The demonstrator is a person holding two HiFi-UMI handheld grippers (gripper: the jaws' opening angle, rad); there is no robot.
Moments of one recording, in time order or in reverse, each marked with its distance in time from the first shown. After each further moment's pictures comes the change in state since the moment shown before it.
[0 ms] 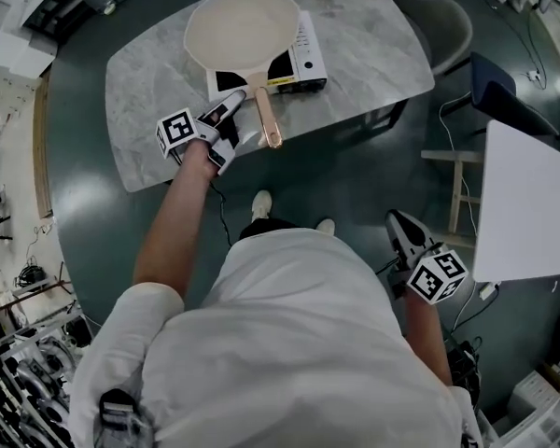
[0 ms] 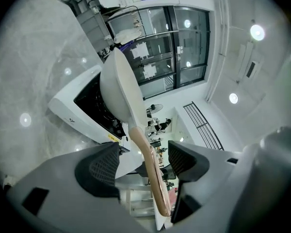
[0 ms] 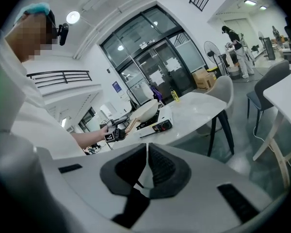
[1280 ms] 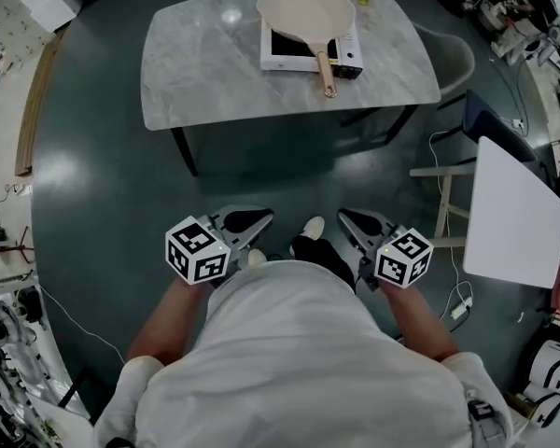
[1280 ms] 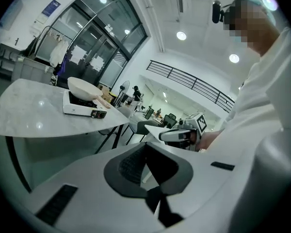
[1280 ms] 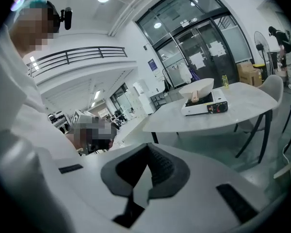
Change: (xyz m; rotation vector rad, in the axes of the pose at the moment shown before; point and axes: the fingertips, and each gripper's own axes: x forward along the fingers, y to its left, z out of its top) left arm -0.301 -0.110 -0.286 0.770 0.276 -0.029; right arm 0.012 0.209 -0.127 -0.288 0.233 0.301
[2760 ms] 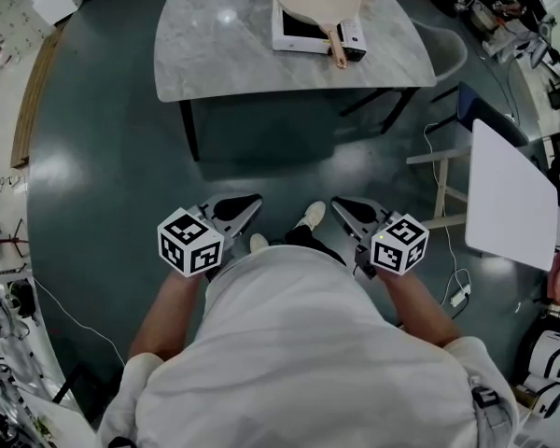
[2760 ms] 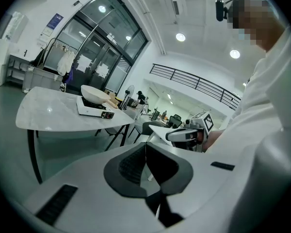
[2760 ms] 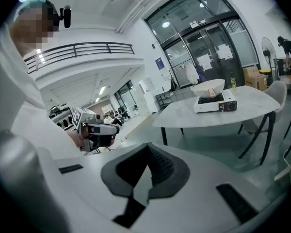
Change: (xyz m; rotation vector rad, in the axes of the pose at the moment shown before) left arm -0.087 -0.028 -0.048 0.026 -0.050 0.087; right arm 0.001 0.092 -0.045 -0.074 0.011 0.016
